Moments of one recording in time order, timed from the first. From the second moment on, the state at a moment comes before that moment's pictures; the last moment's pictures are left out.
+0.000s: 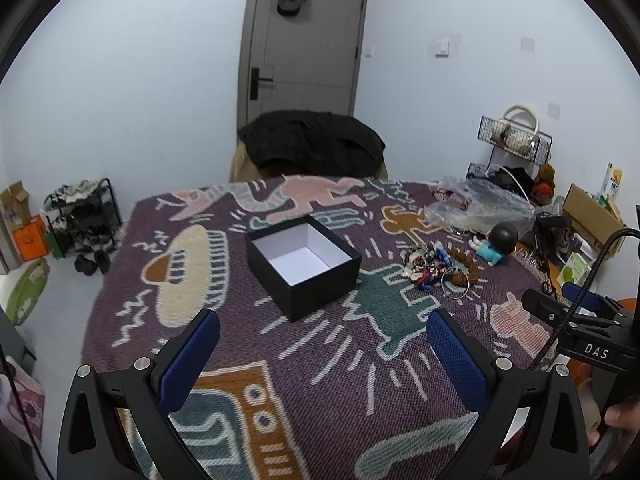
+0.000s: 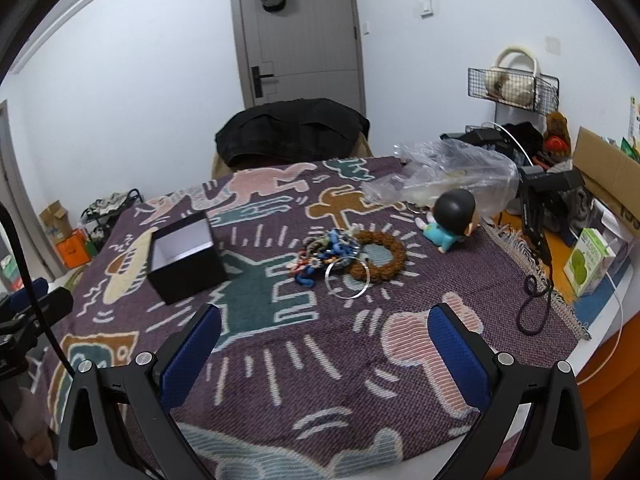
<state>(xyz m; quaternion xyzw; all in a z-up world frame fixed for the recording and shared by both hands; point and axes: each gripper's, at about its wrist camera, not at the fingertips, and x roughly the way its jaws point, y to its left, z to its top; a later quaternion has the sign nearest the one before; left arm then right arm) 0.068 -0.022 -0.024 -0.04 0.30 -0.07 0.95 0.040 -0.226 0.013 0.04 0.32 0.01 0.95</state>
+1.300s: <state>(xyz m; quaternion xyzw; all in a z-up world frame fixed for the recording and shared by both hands) 0.233 -0.163 -0.095 0.01 0.44 -0.21 0.87 0.135 -0.369 -0.049 0.22 0.40 0.01 0.89</state>
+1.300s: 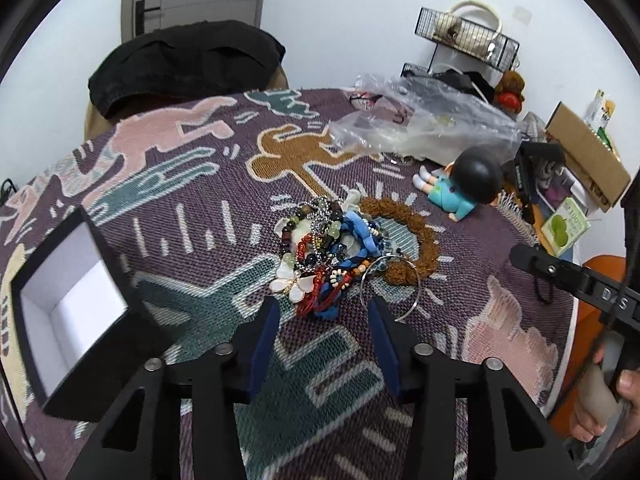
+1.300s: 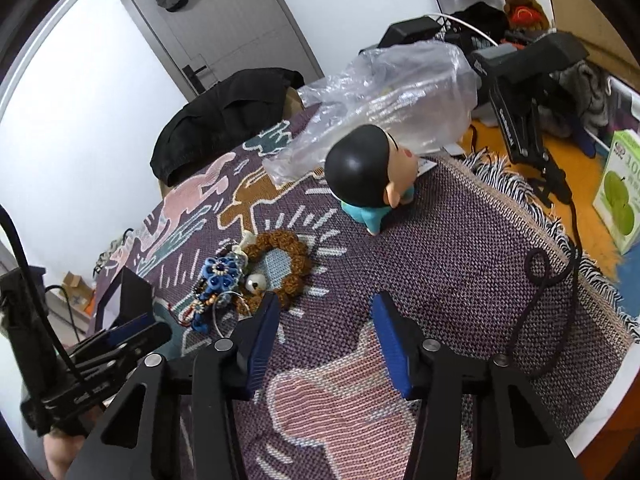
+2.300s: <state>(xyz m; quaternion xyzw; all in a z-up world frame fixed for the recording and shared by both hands) 0.226 -0.116 -0.031 -0.04 0.36 -0.21 0.91 0.177 -0.299 -0.089 0.18 0.47 0.09 0.86</state>
